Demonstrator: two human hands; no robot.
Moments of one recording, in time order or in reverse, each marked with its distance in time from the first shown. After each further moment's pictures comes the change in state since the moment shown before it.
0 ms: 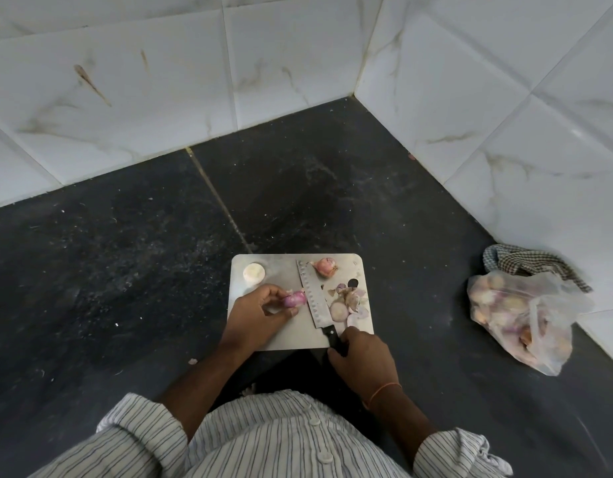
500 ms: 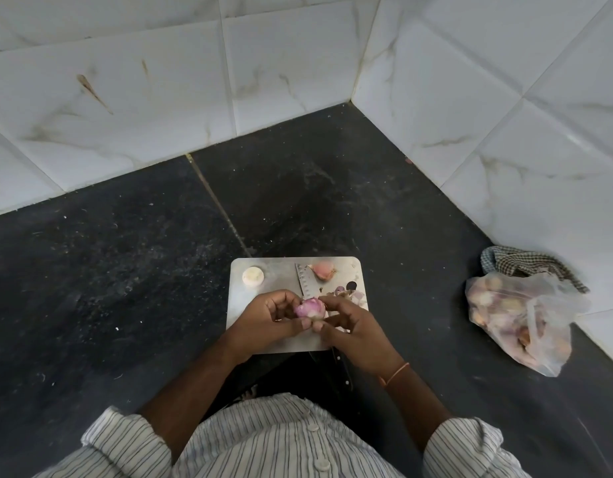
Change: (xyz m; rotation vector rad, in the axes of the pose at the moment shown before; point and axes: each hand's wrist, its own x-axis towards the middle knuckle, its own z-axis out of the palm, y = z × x) left_hand -0.006 0.024 -0.006 -0.384 -0.401 0.081; right_hand 0.010 -0.021 -0.045 1.037 -0.156 -0.261
